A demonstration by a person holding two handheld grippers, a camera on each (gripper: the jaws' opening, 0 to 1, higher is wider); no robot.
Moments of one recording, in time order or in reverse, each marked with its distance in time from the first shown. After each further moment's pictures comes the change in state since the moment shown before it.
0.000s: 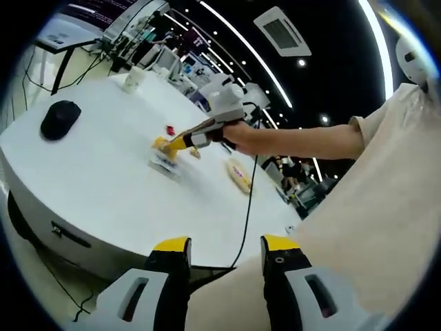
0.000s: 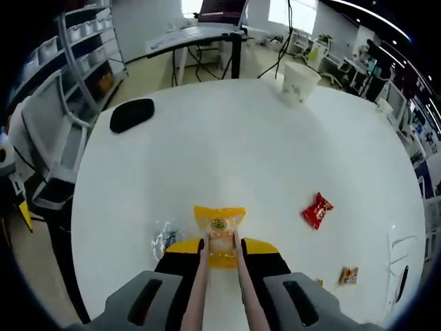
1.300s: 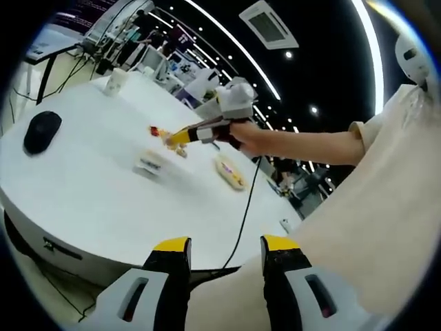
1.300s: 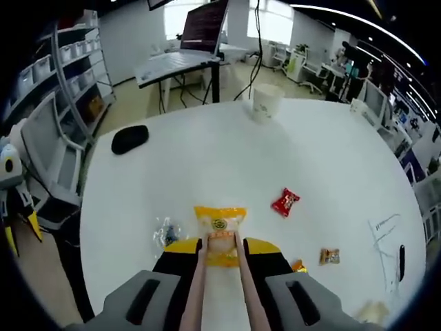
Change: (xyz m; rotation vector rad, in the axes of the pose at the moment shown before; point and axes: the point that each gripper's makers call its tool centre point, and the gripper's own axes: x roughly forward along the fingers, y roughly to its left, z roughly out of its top) left arm 0.012 -0.017 0.001 0.064 0.040 -0.059; right arm -0.051 -0.015 -0.003 0.092 -0.130 -0.071
